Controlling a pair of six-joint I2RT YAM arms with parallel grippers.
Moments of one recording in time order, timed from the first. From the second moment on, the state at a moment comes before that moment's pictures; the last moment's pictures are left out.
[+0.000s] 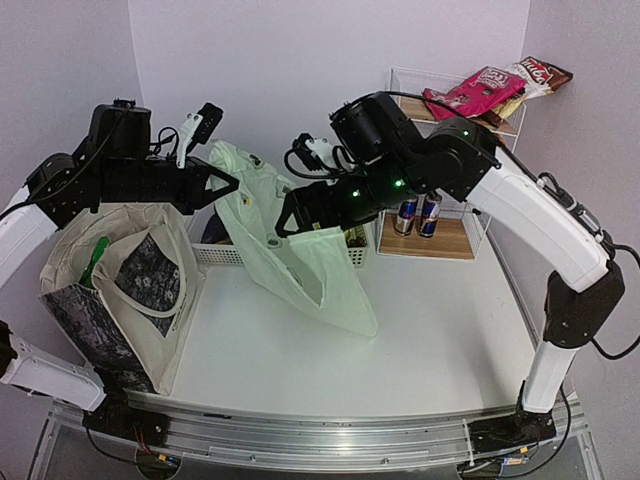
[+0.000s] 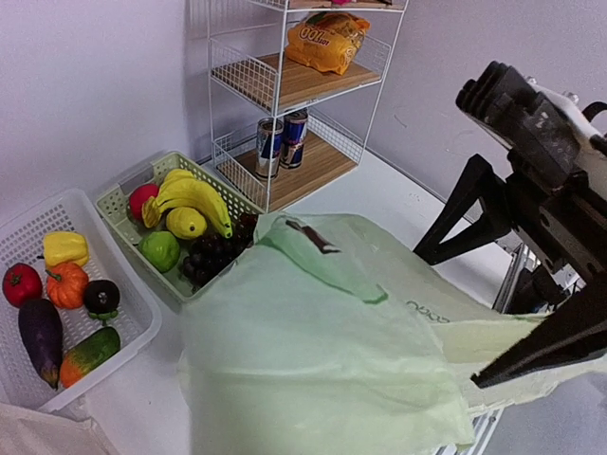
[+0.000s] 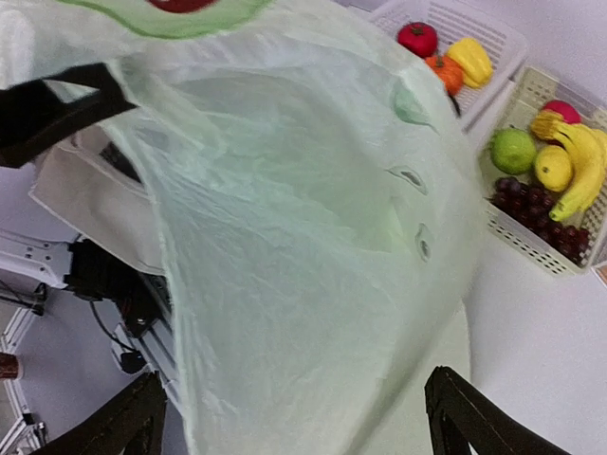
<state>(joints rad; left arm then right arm) -0.76 1.19 1.52 -0.72 0.17 -0.09 1.09 1.87 2.26 -1.12 0.04 0.39</state>
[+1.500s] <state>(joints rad) -0.72 1.00 1.58 -0.75 0.23 0.34 0.89 2.05 2.38 -1.24 -0.25 0.34</state>
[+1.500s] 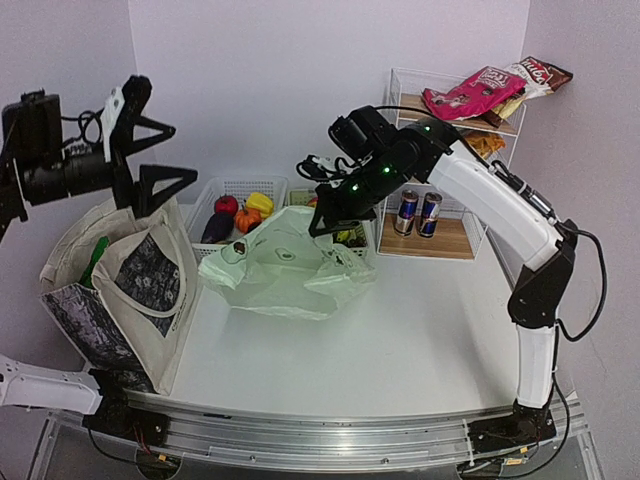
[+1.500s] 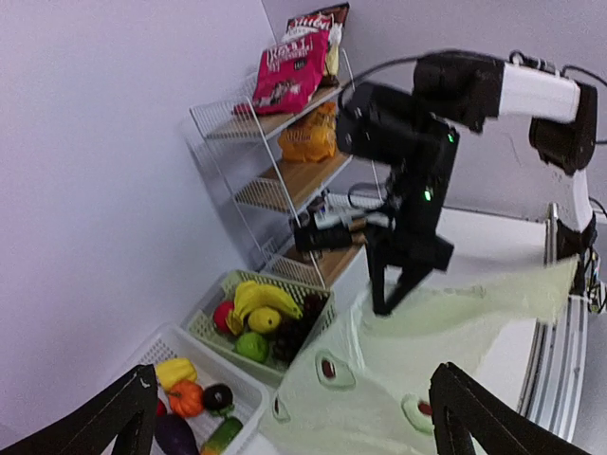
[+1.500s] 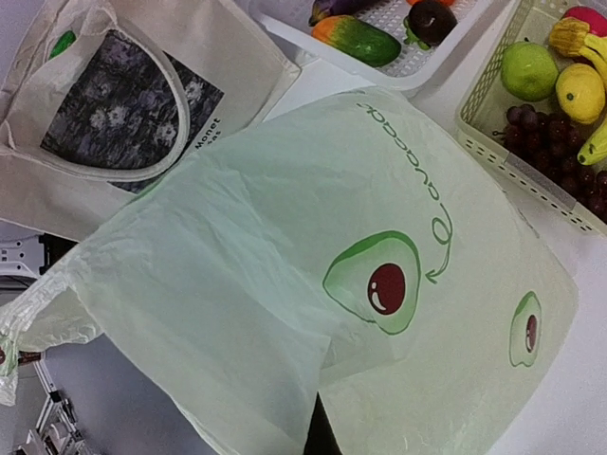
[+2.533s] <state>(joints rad) -0.89 1.38 1.59 -0.75 0.06 0.57 0.94 2.09 2.52 -1.23 -0.34 0.38</state>
